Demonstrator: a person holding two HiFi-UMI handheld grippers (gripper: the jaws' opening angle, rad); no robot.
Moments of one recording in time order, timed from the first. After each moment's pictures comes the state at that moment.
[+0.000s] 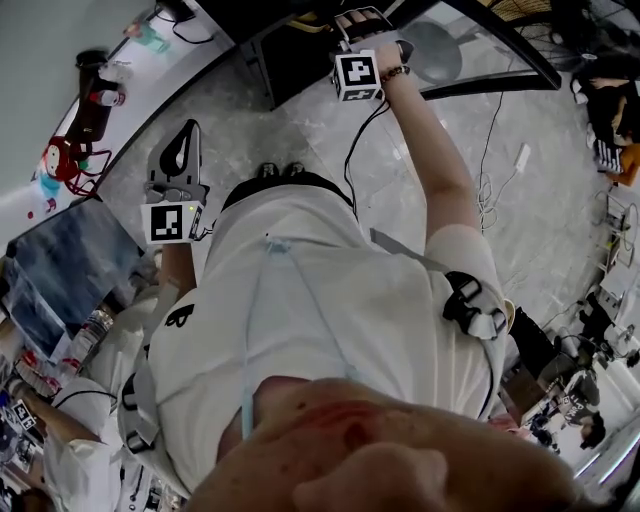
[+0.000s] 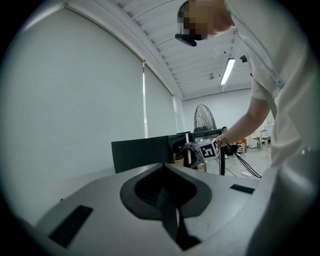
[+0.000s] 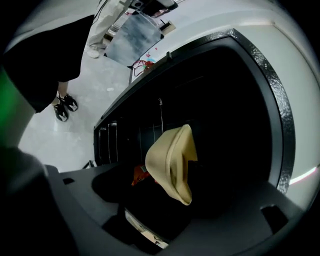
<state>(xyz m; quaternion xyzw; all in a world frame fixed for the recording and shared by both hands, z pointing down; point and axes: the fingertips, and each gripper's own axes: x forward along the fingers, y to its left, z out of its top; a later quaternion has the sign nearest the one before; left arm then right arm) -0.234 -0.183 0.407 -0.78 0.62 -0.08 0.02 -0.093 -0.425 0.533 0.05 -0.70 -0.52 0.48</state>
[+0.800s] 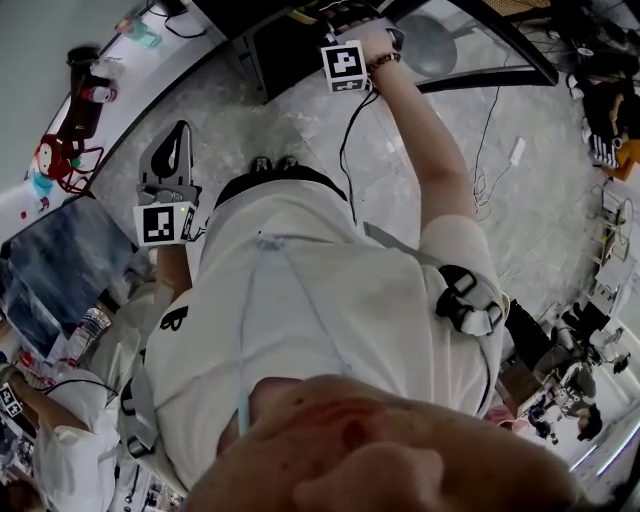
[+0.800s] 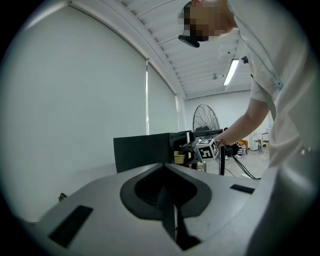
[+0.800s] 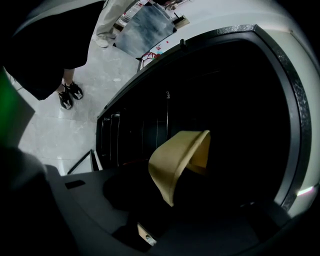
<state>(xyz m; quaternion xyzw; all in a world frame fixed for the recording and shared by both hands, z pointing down) -0.242 -0.177 0.417 -0.78 0.63 -0.07 0.00 -0.098 -0.438 0.542 0.04 -0.65 -0.56 0.51</state>
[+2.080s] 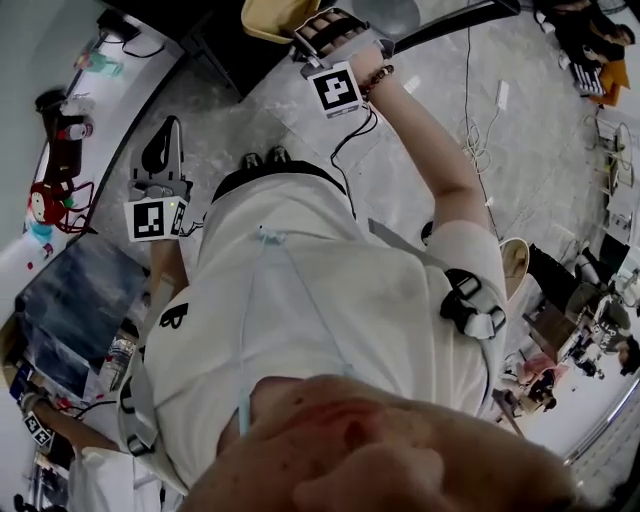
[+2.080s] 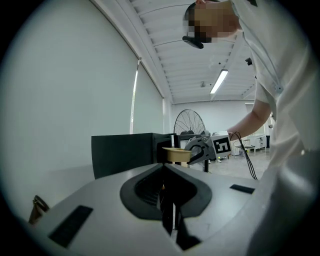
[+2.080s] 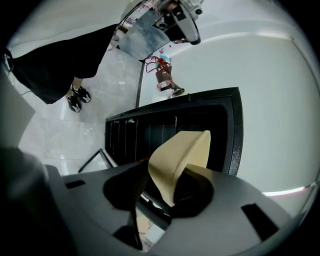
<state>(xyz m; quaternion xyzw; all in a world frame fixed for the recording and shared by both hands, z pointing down) -0.209 -0.190 0.424 -0.84 0.54 -0.06 0.00 -0.043 -0.336 0.501 0.06 -0.65 -0.56 0.51</state>
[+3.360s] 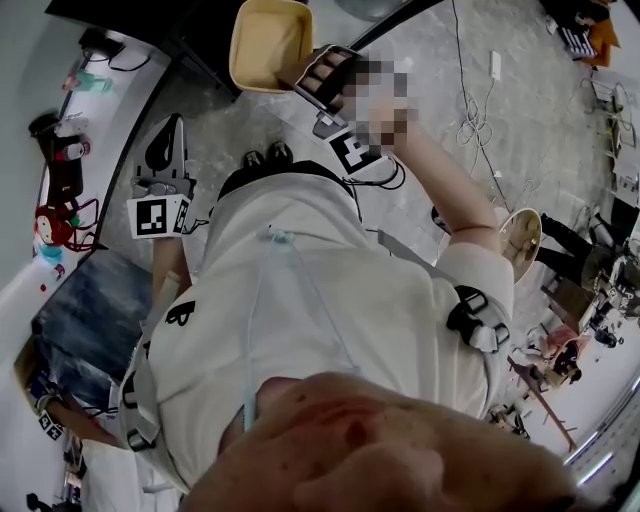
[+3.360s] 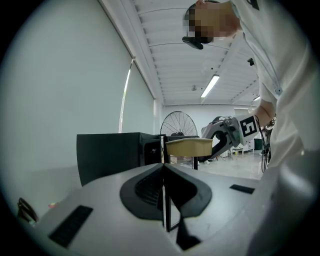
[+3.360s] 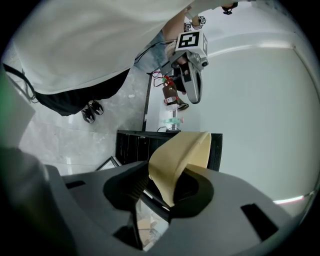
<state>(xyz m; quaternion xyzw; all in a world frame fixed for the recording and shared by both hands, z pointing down) -0.176 -0.188 0.417 -0.87 0.49 -0.05 0.01 -0.015 -0.203 0.452 0.01 -0.67 -0.55 0.50</state>
